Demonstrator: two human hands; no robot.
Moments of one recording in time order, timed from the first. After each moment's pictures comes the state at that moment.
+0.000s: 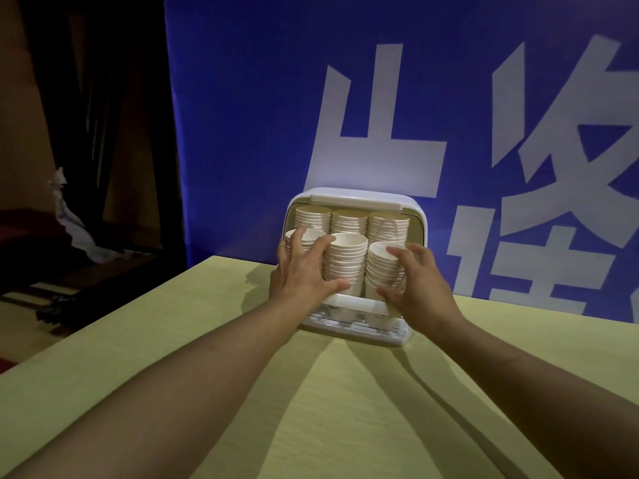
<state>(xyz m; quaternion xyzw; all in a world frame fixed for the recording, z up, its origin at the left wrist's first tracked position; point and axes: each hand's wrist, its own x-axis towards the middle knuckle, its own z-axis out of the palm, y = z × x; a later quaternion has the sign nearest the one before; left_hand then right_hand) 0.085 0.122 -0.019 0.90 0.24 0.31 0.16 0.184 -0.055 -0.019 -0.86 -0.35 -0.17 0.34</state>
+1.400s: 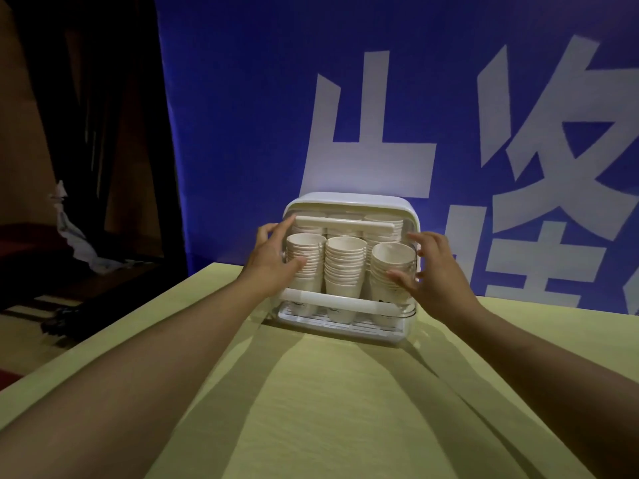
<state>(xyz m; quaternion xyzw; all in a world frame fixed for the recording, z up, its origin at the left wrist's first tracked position) 0.058 0.163 0.007 0.87 0.19 0.33 0.30 0.197 -0.082 -0.001 -0.82 -0.38 -0.18 0.39</state>
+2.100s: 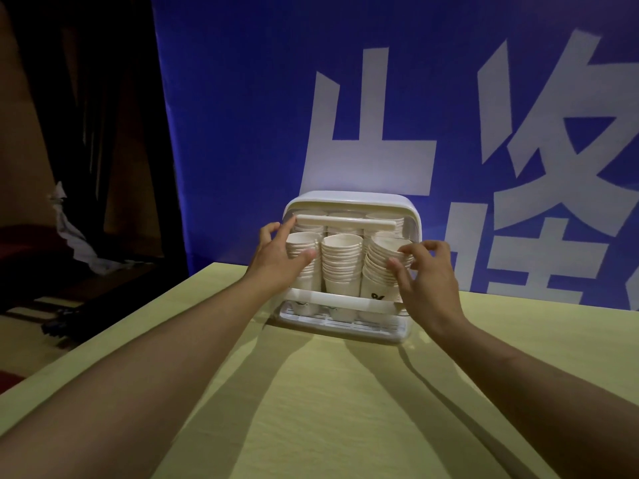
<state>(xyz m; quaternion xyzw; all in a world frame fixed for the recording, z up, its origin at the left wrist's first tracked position) 0.064 0.160 0.006 0.87 0.21 0.32 0.31 0.176 -0.063 -0.016 -0.80 -0.31 -0.21 0.47</state>
